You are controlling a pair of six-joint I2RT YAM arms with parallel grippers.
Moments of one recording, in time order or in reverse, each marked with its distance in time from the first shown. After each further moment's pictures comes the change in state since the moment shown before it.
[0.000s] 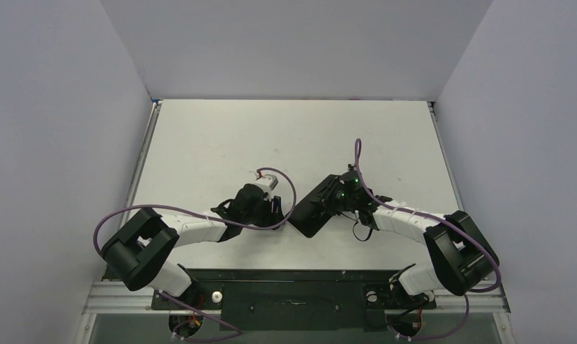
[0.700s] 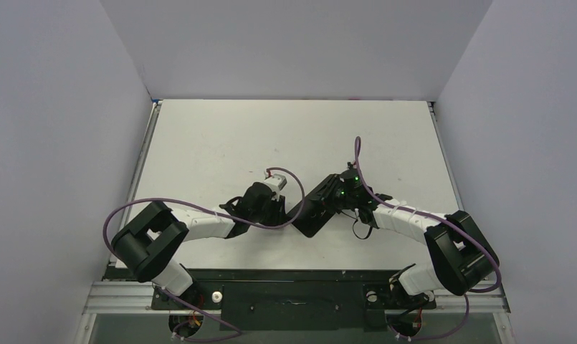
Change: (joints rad) left arm -0.037 0.080 0.072 -0.016 -0.006 0.032; right arm -0.006 0.001 0.029 -0.024 -0.011 -0.015
